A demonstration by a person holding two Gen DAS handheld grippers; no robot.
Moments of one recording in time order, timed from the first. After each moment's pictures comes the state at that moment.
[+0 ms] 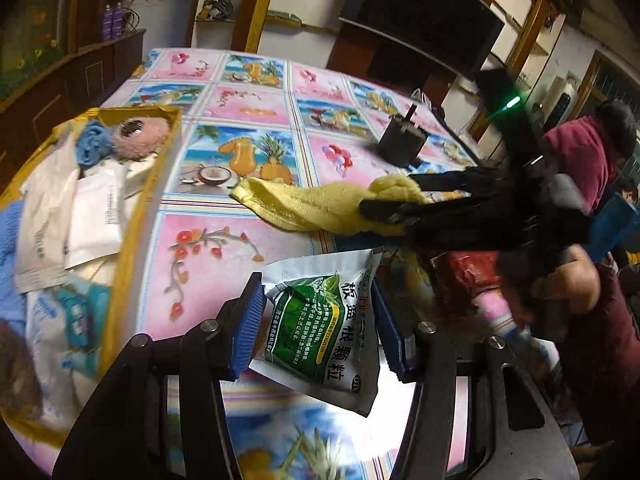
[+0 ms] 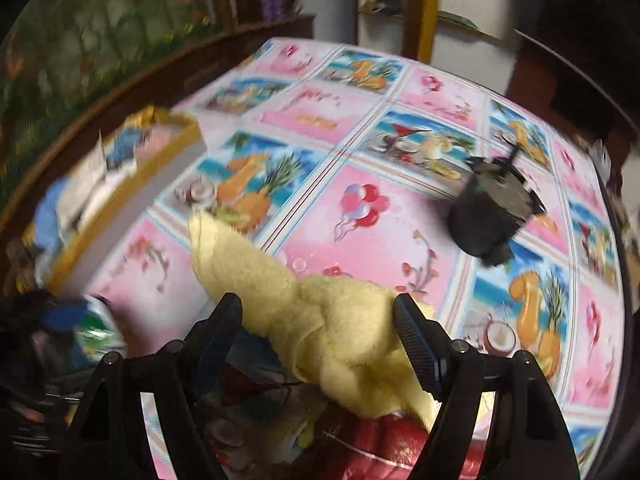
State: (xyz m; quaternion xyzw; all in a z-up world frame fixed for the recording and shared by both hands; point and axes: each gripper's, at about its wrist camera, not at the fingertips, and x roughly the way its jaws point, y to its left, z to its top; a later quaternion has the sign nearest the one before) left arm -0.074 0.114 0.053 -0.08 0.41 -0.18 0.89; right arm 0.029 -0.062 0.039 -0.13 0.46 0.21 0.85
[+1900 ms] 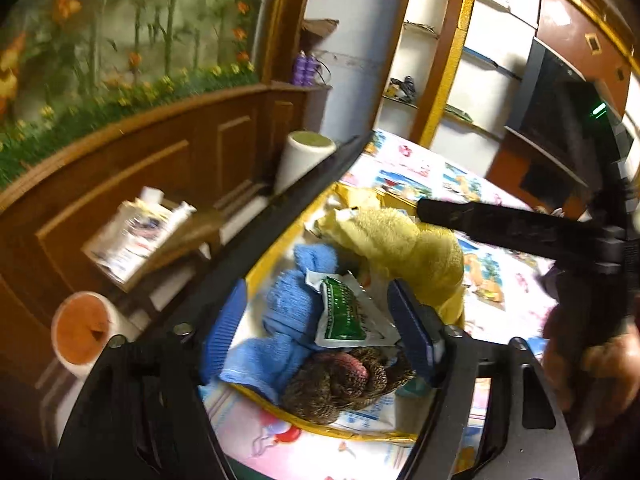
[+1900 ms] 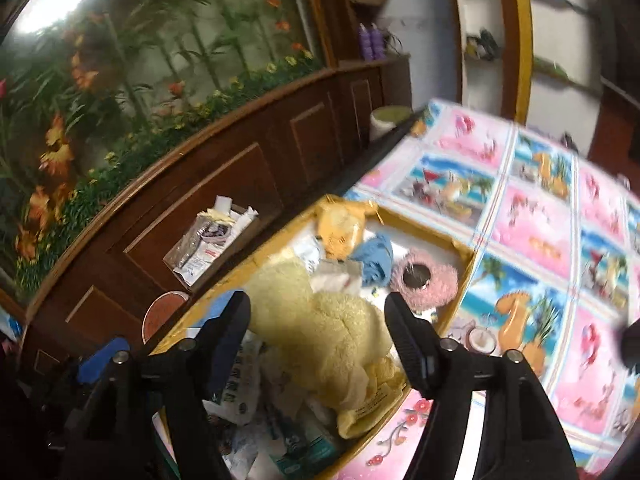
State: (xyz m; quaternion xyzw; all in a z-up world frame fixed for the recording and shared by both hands) left arm -0.132 0.286 0.093 -0.13 0.31 0.13 0.93; right arm 0.010 0.148 0.108 -0.05 0.39 0.35 0.85
